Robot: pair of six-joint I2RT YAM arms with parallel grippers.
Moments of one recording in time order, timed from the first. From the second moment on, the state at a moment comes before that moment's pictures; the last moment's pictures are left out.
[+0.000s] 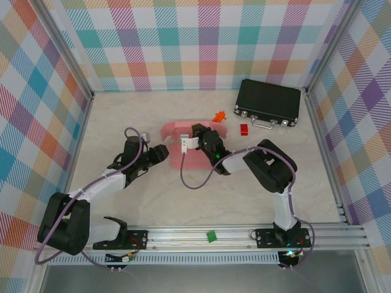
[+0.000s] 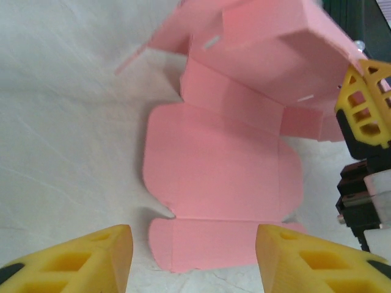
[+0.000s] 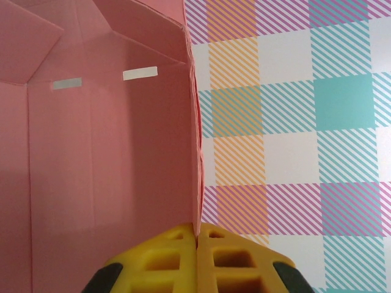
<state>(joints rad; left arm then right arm) -0.29 1.24 0.59 0.00 0.18 -0.69 0.75 2.04 0.99 0.90 0.26 -1.40</state>
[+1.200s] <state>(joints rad) -0.10 1.90 1.21 -0.27 0.40 -0.49 0.75 2.06 1.03 0.89 0.26 -1.40</state>
